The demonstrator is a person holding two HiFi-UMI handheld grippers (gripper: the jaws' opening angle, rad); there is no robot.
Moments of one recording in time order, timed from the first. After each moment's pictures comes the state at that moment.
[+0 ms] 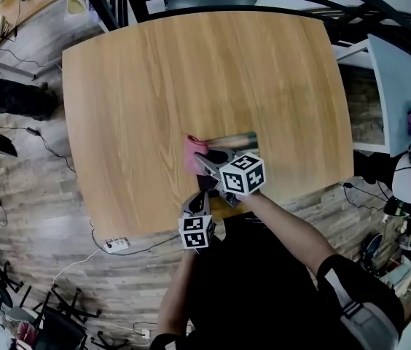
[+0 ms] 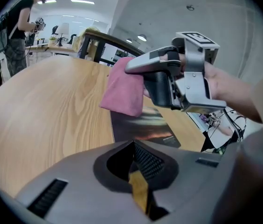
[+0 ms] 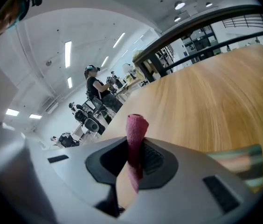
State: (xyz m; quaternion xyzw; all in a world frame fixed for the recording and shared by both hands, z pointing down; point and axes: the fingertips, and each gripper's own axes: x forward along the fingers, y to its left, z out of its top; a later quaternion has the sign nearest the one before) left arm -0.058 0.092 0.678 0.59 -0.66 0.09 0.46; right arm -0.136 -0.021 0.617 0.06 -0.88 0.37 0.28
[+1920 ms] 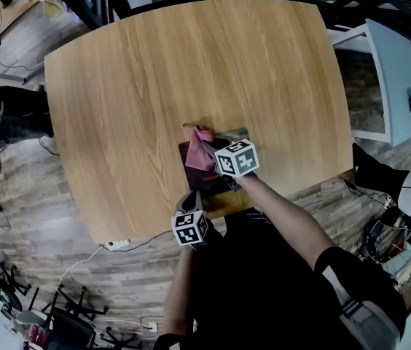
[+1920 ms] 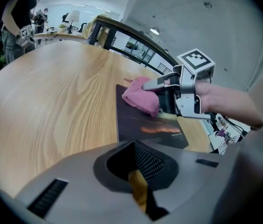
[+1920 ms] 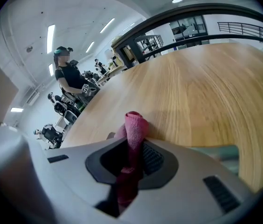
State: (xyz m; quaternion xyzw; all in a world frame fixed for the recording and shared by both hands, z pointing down) left arm -0.051 0.100 0.716 0.54 -0.65 0.09 0.53; right arm -0.086 -0.071 0.712 0.13 -0.85 0.35 0.39
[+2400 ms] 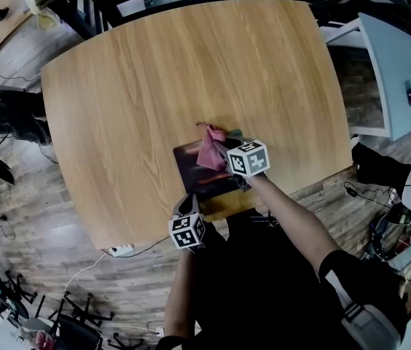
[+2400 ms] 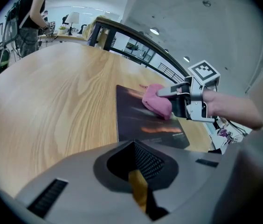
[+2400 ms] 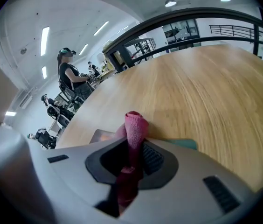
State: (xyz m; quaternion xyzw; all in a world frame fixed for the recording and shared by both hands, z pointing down) left arm -0.054 0.100 0.719 0.53 -0.66 0.10 0.52; right arm -0.034 -0.105 0.716 0.18 -0.84 0.35 0.38
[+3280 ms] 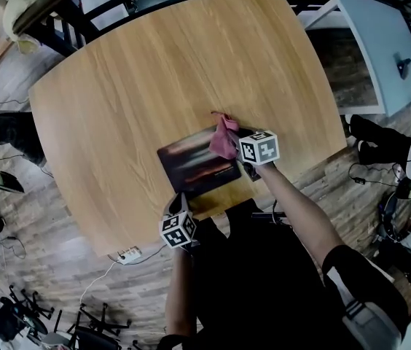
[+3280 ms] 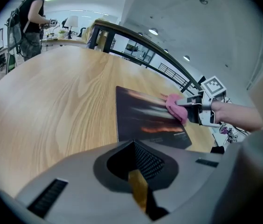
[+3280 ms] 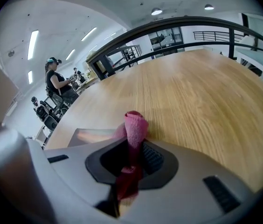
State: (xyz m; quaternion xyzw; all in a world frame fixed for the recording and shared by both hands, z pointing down) left arm -0.056 0.103 0.720 0.53 -0.67 0.10 0.51; right arm 0.062 -0.154 0.716 0.27 -0.82 0.35 0.37
